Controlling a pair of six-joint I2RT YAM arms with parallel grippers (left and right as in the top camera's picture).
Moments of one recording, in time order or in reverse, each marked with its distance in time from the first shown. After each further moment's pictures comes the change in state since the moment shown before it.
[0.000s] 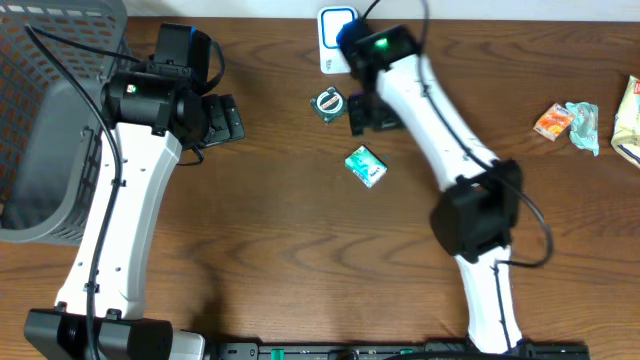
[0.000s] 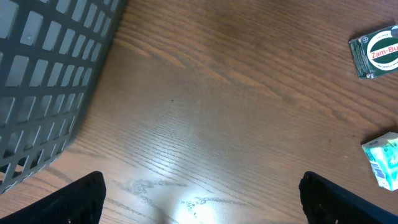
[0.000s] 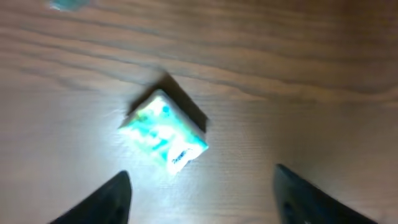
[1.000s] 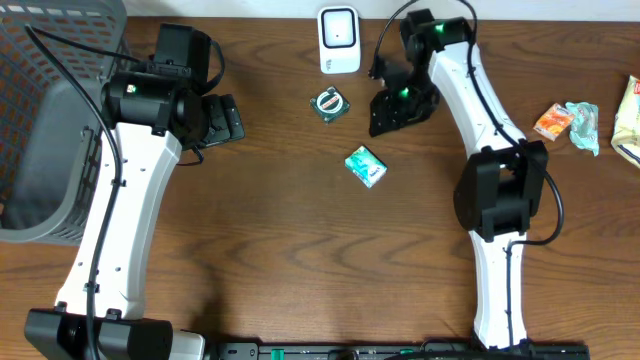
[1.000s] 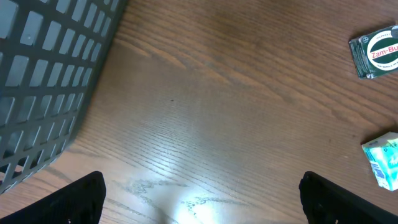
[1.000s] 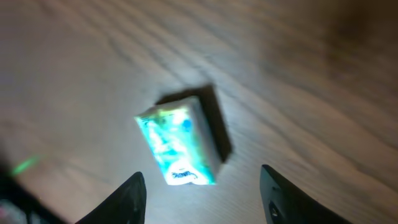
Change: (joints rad) left arm 0.000 0.000 0.000 0.000 0.000 0.000; right arm -0.204 0.105 -0.037 0.052 -0.483 -0.541
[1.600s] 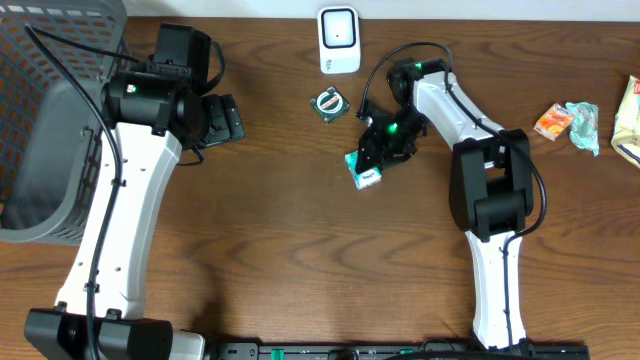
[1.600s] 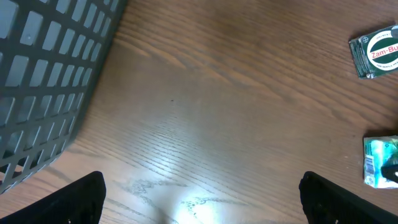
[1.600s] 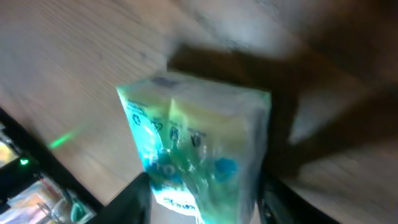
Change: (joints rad) left arm 0.000 0.000 0.000 0.000 0.000 0.000; right arm 0.024 0.012 -0.324 0.121 -0.177 0.025
